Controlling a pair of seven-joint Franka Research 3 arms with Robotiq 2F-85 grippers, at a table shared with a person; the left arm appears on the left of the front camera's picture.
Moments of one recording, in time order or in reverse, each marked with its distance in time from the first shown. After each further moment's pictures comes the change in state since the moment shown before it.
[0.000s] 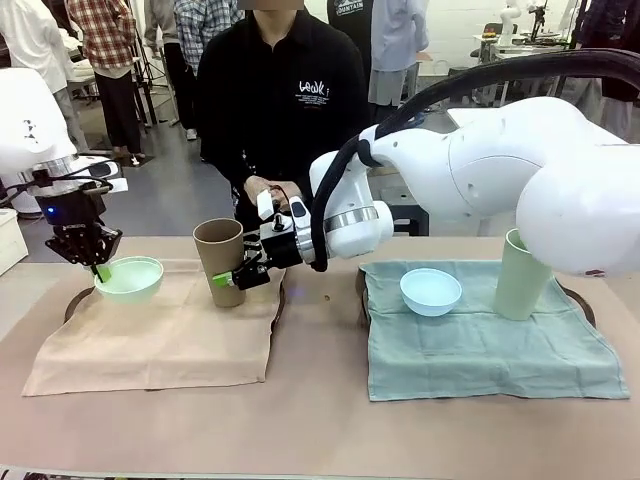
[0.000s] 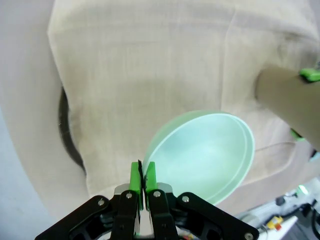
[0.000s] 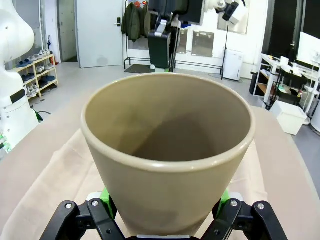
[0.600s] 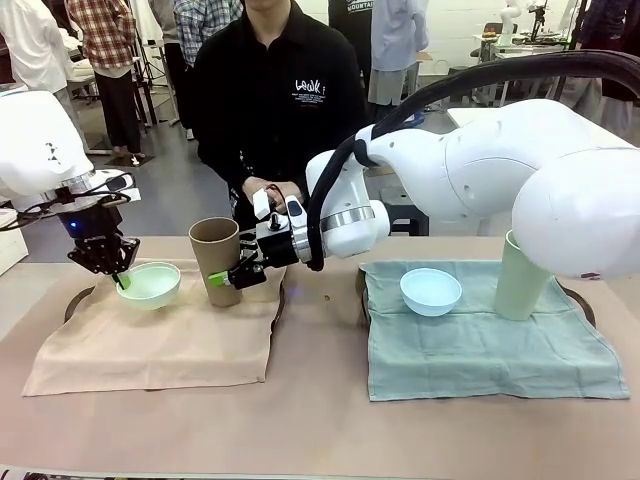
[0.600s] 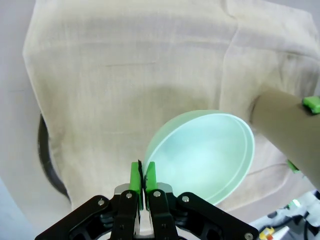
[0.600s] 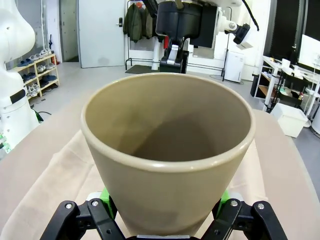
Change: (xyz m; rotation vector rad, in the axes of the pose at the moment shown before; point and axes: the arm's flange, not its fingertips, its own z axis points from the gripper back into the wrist) left arm 0.016 -0.005 -0.032 -0.041 -0.031 0.036; right arm 0.001 -0.001 -0.004 0.005 -0.002 0.008
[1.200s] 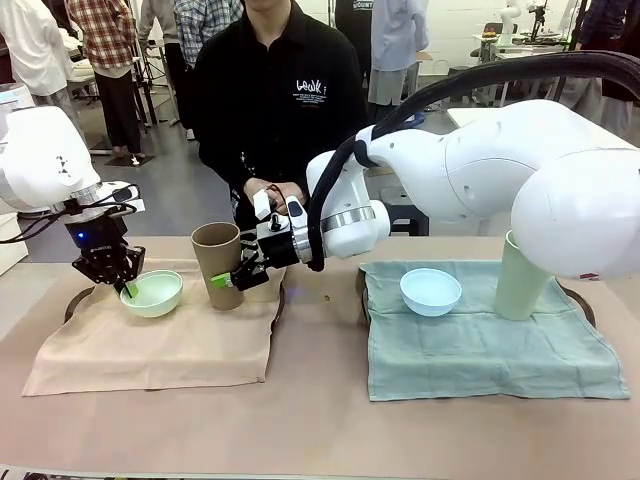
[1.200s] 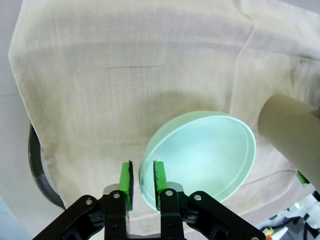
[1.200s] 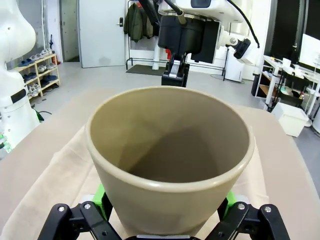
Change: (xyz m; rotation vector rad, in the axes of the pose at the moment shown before) left arm 0.005 0.002 -0.020 -0.003 0.022 0.009; right arm -0.001 0.000 0.000 0.005 0.002 -0.003
